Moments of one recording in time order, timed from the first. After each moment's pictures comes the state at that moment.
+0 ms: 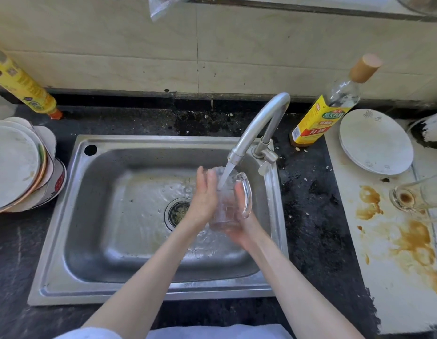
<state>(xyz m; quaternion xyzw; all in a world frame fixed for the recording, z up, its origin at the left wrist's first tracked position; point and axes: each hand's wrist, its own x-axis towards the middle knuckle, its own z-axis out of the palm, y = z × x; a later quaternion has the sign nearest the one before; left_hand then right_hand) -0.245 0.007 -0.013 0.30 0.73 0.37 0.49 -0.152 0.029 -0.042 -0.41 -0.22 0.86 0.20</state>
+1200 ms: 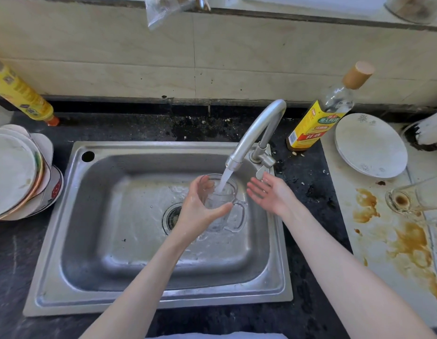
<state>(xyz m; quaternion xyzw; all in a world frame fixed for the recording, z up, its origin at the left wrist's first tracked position) -0.260 -0.013 -0.029 0.34 0.70 0.43 0.46 -0.113 0.116 -0.031 -0.58 -0.11 0.76 0.26</state>
